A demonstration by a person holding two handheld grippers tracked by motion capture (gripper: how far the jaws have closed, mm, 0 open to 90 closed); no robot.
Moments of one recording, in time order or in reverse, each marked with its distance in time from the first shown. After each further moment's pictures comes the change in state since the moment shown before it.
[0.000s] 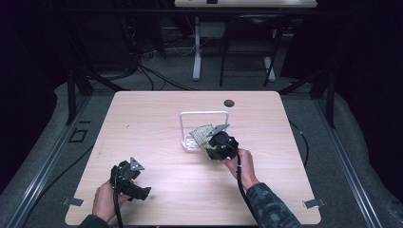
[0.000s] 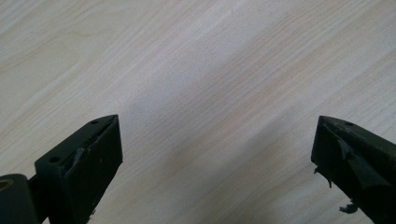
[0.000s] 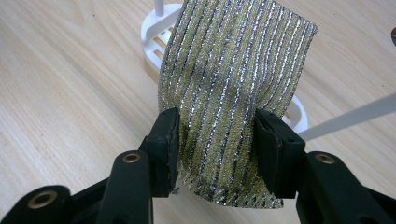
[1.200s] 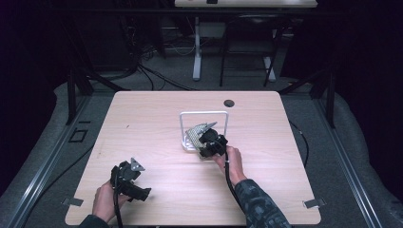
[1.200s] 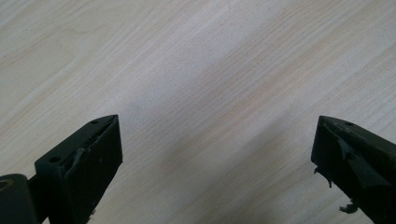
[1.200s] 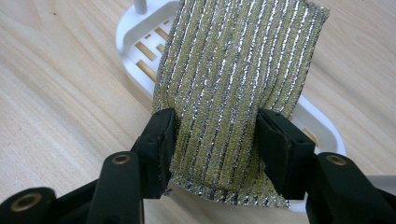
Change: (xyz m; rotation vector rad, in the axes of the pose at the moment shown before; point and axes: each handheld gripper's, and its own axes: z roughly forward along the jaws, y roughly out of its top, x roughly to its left) left arm -0.001 0.000 0.001 0.007 -0.003 0.005; right arm 0.005 0.014 0.046 0.062 -0.026 0.029
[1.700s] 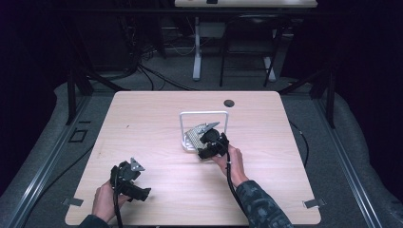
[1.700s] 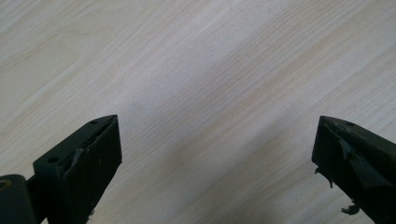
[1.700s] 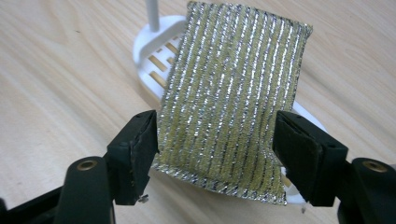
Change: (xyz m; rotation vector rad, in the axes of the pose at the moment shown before) left arm -0.001 0.000 -0.001 0.000 0.007 0.004; right arm 0.003 0.000 -0.018 -0.053 0.013 0.001
